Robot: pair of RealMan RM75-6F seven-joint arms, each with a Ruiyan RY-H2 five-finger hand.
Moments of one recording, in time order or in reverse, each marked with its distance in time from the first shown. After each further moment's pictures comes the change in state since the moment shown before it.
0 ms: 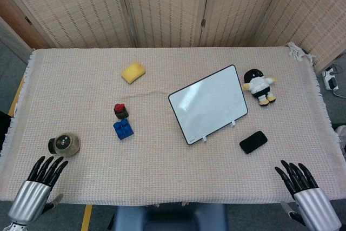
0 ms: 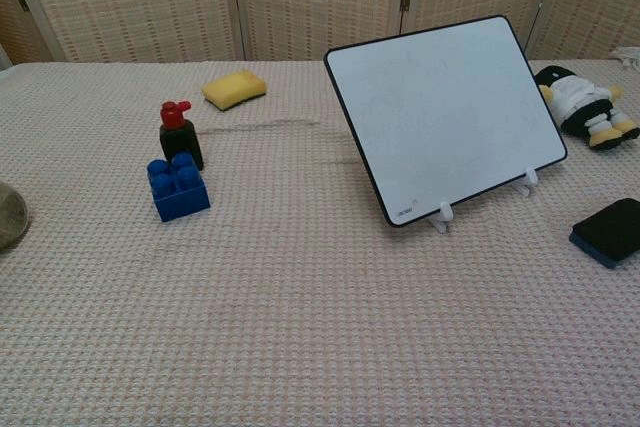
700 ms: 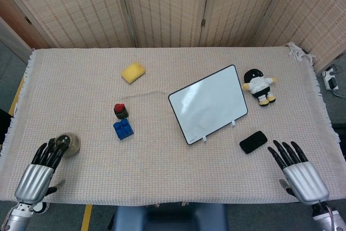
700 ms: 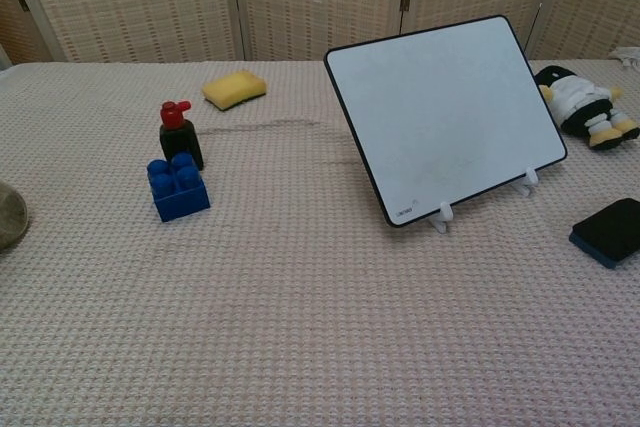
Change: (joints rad) left arm -0.090 -0.024 -0.089 0.003 -0.162 -0.151 -0.044; right arm 0.189 0.105 0.126 -0.155 0.219 -0.293 -0.206
